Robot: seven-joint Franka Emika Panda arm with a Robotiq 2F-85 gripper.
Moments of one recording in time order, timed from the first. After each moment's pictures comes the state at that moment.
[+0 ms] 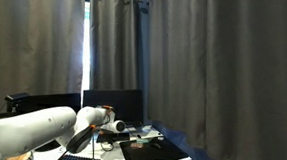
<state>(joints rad) 0.46 1.47 0.56 -0.59 1.04 2.66 -0.78</state>
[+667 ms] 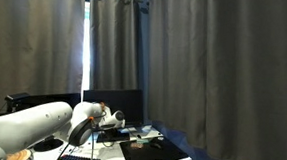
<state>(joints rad) 0.54 1.40 0.34 -0.60 0.83 2.64 -0.37</state>
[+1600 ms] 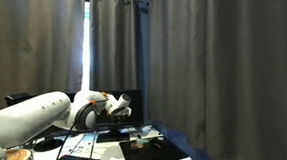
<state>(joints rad) 0.55 1.25 0.05 -0.60 0.70 2.35 0.06</state>
